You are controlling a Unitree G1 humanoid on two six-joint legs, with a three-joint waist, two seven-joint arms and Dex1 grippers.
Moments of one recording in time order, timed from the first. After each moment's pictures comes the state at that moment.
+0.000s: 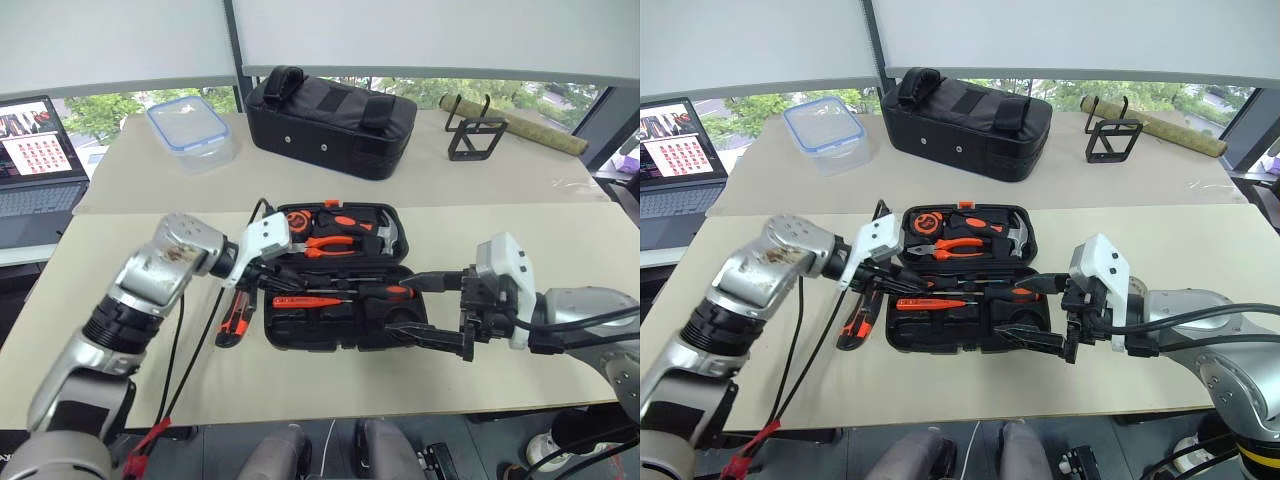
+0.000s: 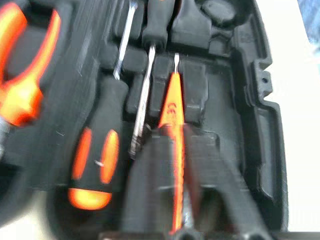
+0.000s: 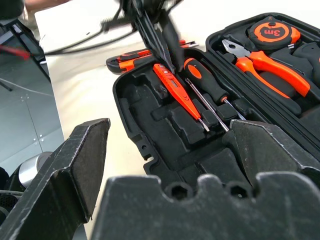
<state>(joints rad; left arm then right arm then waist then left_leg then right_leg) -0.66 0.67 -0.33 -0.04 -0.24 0.70 -1.26 -0.18 -0.92 -0.18 -0.66 0.87 0.86 0.83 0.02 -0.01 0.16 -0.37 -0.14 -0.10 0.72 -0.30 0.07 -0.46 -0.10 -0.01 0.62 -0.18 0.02</state>
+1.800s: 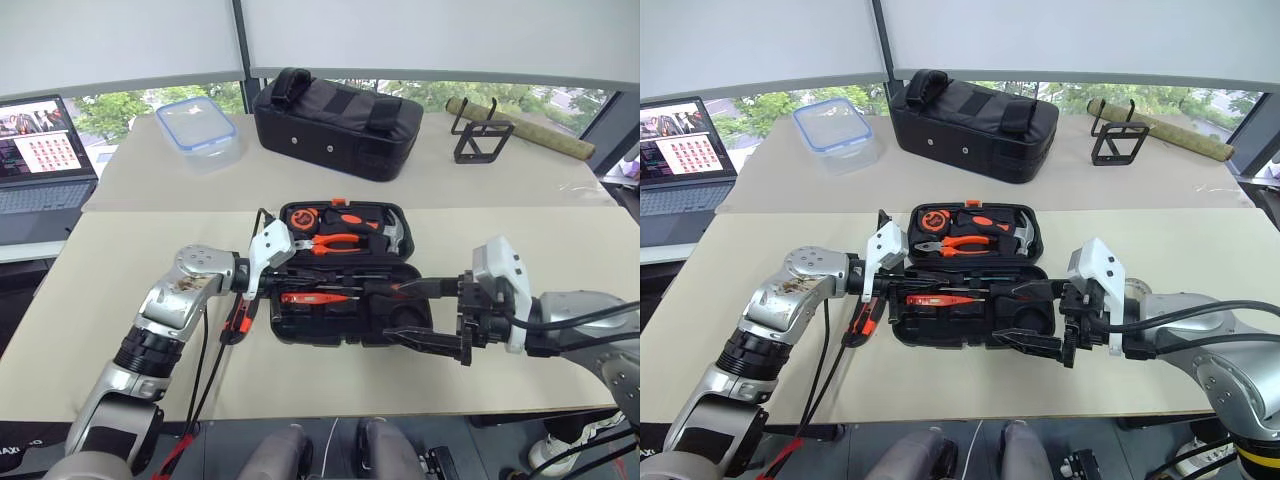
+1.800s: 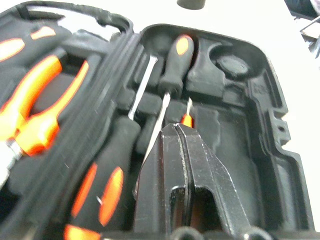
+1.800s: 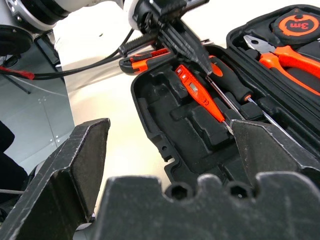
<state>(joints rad) -0.59 0.53 -0.25 0.03 -0.26 0.49 -1.13 -0.18 -0.92 -0.16 -0.64 0.91 0.86 0.83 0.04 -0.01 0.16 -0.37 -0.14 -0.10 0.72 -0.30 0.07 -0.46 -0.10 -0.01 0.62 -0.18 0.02</state>
